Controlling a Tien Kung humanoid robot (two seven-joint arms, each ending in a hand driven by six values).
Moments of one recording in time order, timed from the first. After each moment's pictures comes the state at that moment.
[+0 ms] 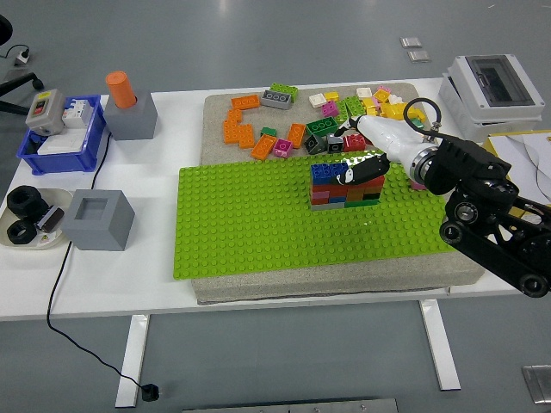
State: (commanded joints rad) left arm -0.09 0.11 -1.53 -0.18 1.38 0.01 0.08; right arm 0.72 -0.40 0.69 1.42 -1.73 0.05 -0.42
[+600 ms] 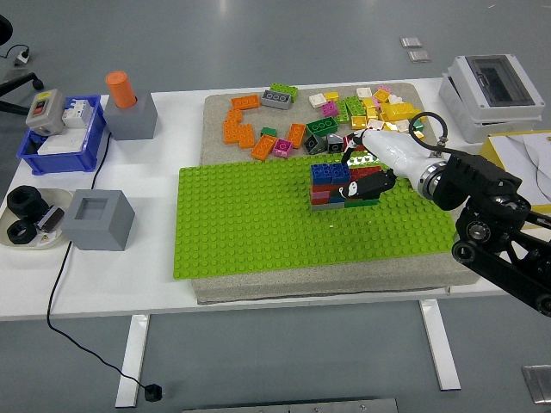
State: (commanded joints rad) left arm -0.09 0.10 -1.52 -0.18 1.37 0.01 0.08; right arm 0.68 -0.42 0.66 1.46 -1.74 0.05 -0.42
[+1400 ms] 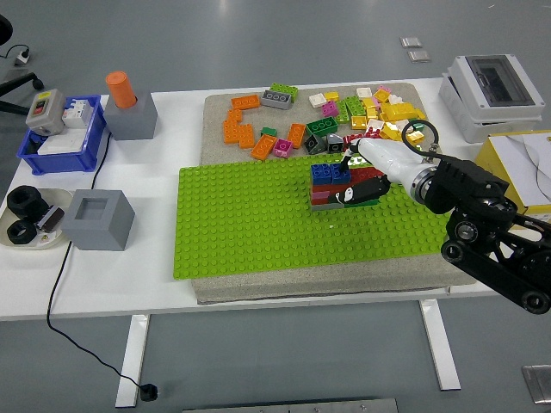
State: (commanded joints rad) left arm -0.09 0.10 -1.52 -0.18 1.38 0.01 0.08; right arm 0.69 -0.38 0.64 1.38 -1.73 0.05 -0.41
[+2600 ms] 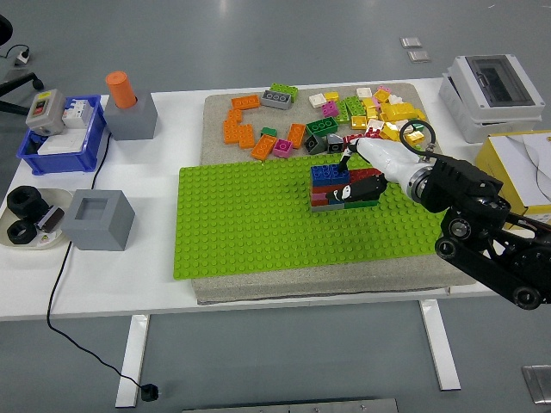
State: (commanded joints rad) left arm -0.10 0.10 -1.52 -0.18 1.38 0.01 0.08; right arm 0.70 -0.36 0.64 1.34 -1.72 0.05 -0.40
